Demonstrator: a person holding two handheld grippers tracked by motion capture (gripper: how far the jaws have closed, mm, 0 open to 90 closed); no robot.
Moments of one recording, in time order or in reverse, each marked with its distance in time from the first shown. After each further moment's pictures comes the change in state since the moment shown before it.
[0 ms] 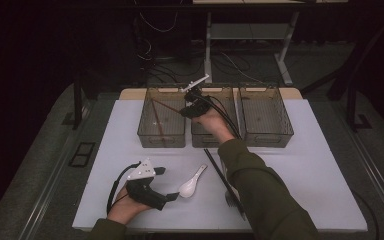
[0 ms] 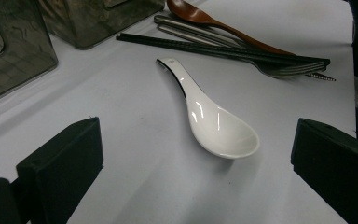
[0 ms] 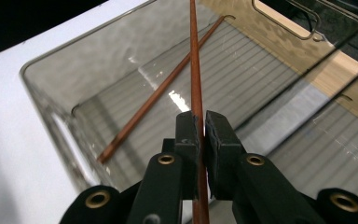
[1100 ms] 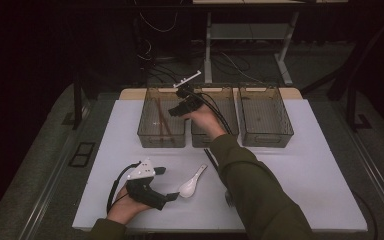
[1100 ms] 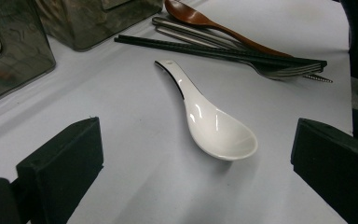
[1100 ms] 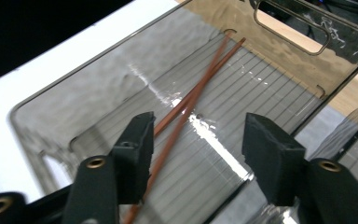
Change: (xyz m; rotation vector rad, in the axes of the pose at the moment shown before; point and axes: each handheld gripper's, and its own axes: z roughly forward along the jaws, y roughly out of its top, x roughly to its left) left arm 0.001 0.001 0.000 -0.003 -0.011 0.000; right arm 0.004 0.015 0.015 -0.015 0.000 0.047
